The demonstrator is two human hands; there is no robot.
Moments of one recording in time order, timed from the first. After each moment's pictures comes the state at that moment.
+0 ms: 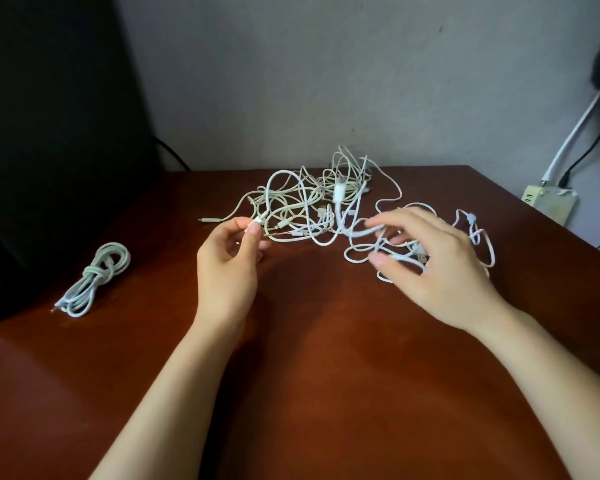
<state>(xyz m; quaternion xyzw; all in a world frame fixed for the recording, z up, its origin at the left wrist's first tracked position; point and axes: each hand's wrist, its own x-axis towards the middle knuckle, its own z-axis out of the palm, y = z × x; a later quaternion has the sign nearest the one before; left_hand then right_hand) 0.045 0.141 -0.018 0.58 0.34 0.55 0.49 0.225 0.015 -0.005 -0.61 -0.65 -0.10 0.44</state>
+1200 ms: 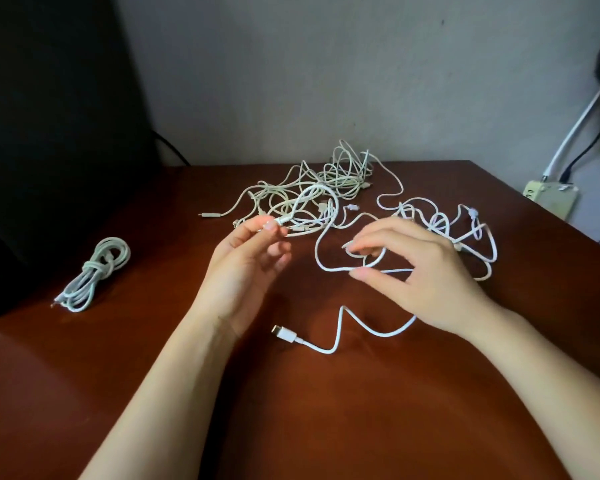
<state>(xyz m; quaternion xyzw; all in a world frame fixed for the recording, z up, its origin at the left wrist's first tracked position) 0.042 0.137 -0.010 0.44 0.23 0.42 0.76 0.218 0.020 -0.015 -0.57 -0.70 -0.08 0.41</state>
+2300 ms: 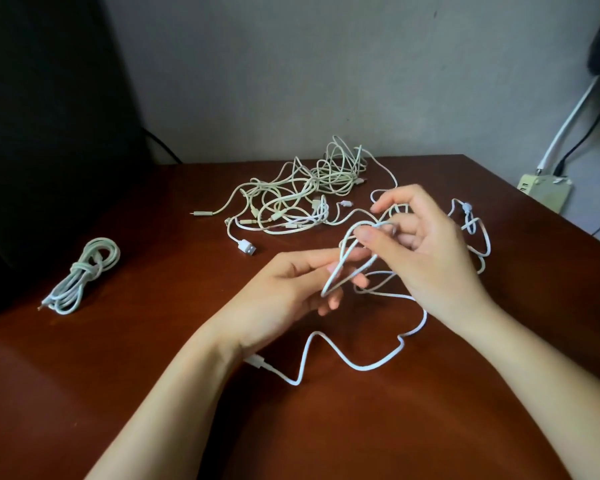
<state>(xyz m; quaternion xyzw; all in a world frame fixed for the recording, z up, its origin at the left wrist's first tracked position) 0.050 0.109 -0.014 0.67 0.07 0.19 0.72 0.200 0.017 -0.002 -0.57 -0.54 0.10 0.61</state>
